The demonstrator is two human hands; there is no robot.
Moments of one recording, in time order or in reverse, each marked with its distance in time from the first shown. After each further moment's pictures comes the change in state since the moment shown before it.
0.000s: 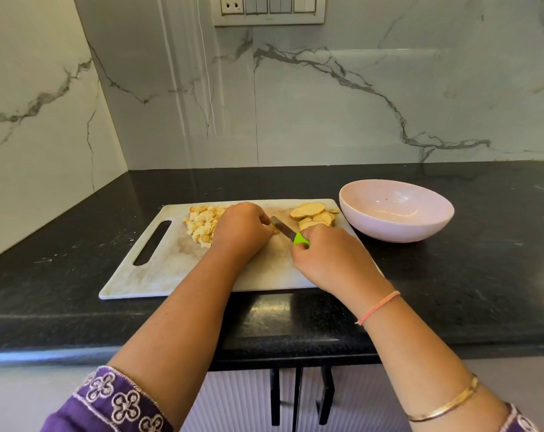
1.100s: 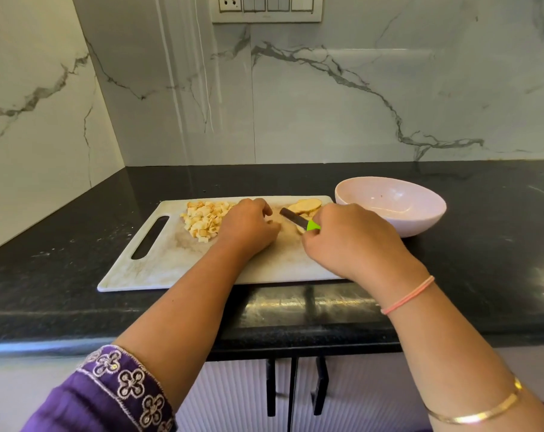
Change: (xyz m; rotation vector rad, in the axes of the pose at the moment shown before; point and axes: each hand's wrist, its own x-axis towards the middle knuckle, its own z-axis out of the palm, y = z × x) left_hand -0.001 0.002 0.008 0.002 0.002 0.048; right_hand -0.023 -0.017 -0.048 -0.243 0.022 -0.042
